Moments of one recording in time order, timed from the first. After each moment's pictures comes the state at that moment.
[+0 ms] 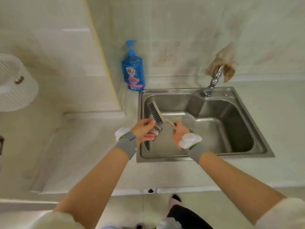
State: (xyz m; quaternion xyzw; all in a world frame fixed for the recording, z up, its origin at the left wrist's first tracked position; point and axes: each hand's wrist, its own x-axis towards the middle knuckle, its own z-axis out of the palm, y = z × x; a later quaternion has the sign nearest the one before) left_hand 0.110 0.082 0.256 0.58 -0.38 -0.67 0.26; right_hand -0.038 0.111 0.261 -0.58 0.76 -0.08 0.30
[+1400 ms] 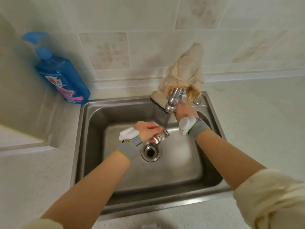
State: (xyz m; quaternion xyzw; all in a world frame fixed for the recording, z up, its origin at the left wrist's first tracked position) left_hand -0.112 -0.068 0.217 0.60 -0.51 -0.60 0.13; right_hand -0.271 -0.094 0.235 -0.64 0.74 0.06 0.17
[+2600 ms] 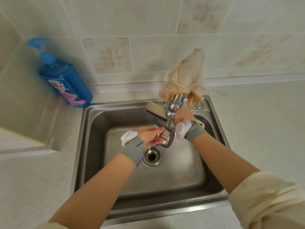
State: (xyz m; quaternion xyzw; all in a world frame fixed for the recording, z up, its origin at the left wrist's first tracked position) left_hand -0.128 -0.074 0.214 0.59 -0.34 -0.71 0.16; right_hand -0.261 -0.094 0.251 -0.66 0.72 0.09 0.19
